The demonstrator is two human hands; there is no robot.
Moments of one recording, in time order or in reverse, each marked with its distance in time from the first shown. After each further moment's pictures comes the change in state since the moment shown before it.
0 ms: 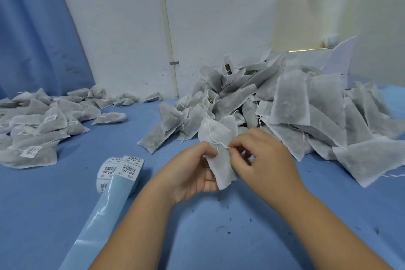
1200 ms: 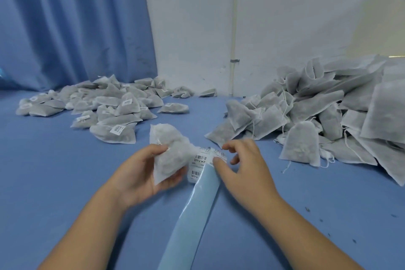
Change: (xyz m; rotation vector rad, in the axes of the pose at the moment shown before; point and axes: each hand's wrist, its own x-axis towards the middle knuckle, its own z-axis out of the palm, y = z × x) left_hand -0.129 0.012 -0.195 -0.335 0.319 0.201; right_hand 0.009 -0.103 0.146 0.329 -0.307 0.282
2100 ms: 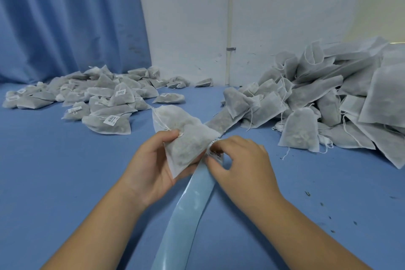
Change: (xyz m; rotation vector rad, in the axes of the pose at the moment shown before) left_hand -0.009 -0.020 0.035 -0.050 -0.068 0.124; right_hand -0.020 -0.024 0.003 -0.296 0.074 -0.194
